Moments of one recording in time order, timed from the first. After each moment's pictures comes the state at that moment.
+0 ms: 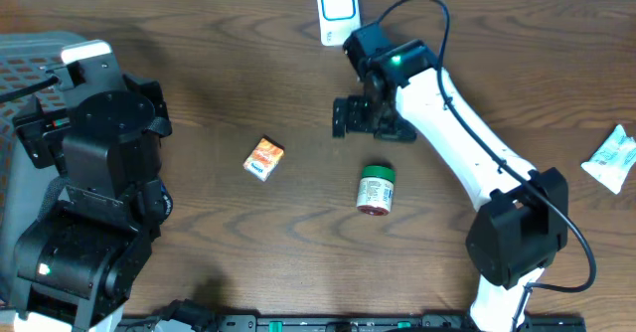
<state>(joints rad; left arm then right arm) -0.32 1.03 1.50 -0.95 -0.85 -0.07 0.51 1.97 1.76 -1.27 -0.08 0.58</state>
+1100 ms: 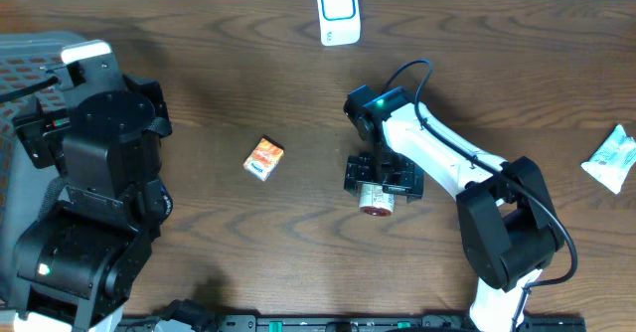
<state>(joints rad) -0.32 1.03 1.50 -0.95 -0.85 -0.07 0.54 1.97 1.40 -1.23 -0.08 0.72</state>
